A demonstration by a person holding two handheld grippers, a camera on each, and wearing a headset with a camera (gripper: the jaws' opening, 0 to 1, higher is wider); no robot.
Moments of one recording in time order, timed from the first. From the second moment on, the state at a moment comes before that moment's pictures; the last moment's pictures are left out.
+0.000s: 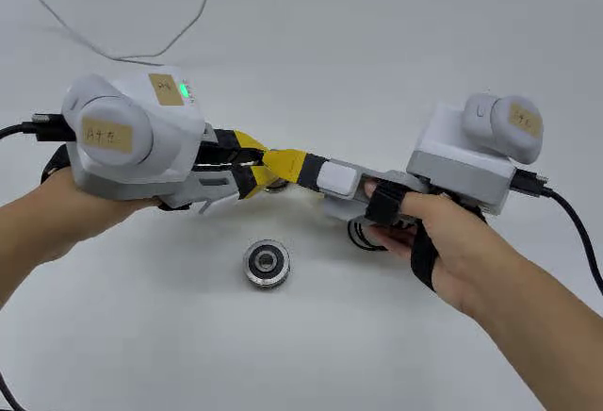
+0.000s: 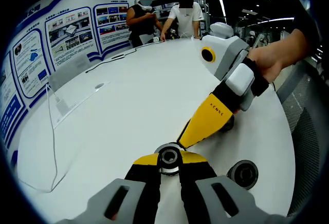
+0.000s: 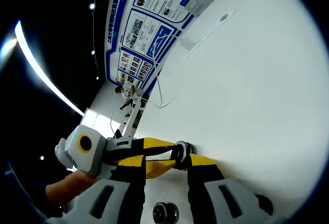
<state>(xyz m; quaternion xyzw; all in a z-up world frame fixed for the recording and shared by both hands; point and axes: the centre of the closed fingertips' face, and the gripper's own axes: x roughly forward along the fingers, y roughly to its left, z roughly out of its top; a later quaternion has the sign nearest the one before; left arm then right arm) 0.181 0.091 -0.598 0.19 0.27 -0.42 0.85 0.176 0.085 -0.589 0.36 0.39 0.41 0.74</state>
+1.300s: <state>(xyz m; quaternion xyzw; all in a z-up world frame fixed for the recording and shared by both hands) 0.181 0.091 -0.598 0.19 0.27 -0.42 0.84 0.182 0.077 -0.605 0.37 0.43 0.34 0.75</state>
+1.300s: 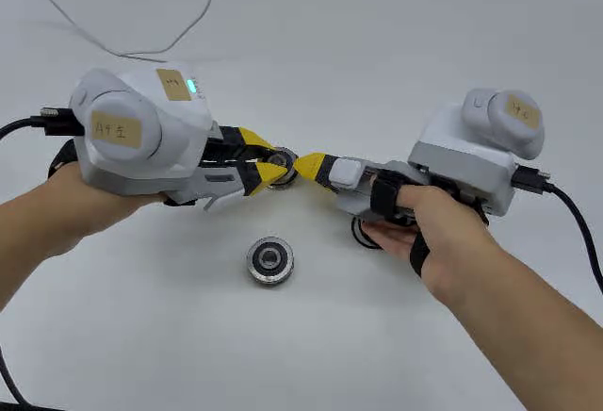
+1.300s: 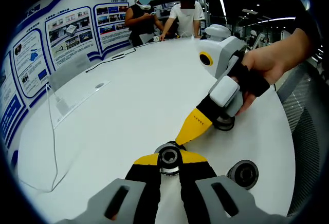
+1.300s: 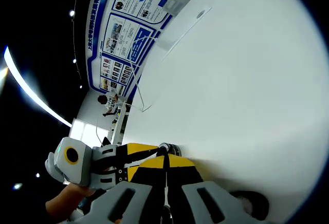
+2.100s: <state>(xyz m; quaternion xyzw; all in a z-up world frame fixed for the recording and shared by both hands) 0.182 0.091 -0.599 0.19 0.27 -0.43 0.84 0.179 0.081 -0.598 0.36 0.42 0.38 0.74</state>
